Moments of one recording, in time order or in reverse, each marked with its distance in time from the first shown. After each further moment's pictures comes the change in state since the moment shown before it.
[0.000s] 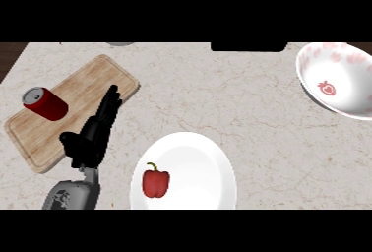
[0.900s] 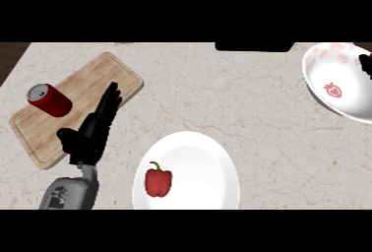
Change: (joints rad) left arm -0.021 0.010 0.016 0.010 0.015 -0.033 0.004; right arm -0.268 0.003 0.166 0.823 0.588 -0.150 -0.495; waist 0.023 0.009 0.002
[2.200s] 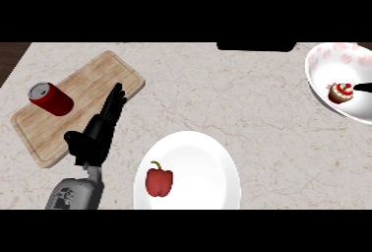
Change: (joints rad) left arm 0.004 -0.025 -0.019 -0.002 -0.025 0.011 -0.013; right arm -0.273 0.012 -0.163 0.859 -0.016 0.151 -0.562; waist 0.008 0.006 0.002
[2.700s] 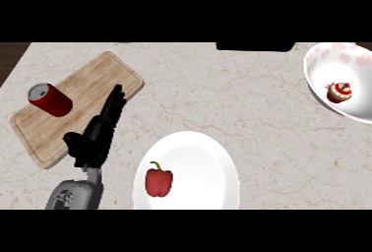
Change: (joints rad) left arm 0.013 -0.002 -0.002 -0.013 -0.001 -0.002 0.010; right arm -0.040 -0.130 -0.117 0.108 -0.109 0.206 0.075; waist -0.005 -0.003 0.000
